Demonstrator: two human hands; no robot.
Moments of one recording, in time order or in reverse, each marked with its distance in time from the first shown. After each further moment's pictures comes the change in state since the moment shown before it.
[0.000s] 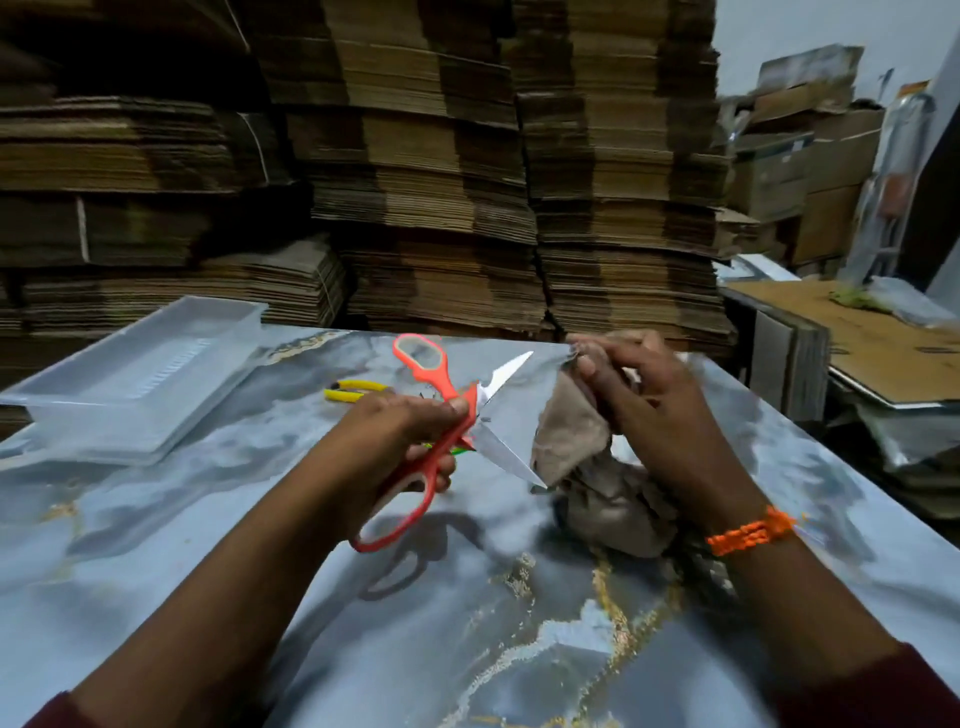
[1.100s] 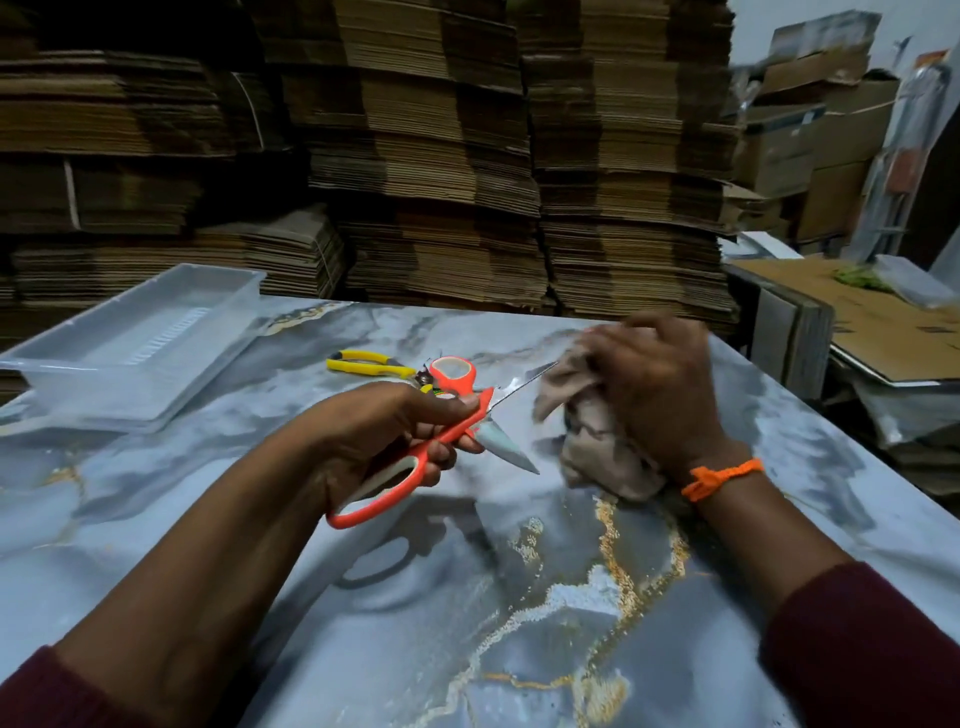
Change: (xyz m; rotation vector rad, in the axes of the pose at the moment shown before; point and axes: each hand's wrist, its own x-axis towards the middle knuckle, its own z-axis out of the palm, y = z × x) left_hand -0.007 0.006 -0.006 -0.037 -0.118 -0.297; right_hand 0.006 0.040 0.001 -0.876 0.190 -0.673
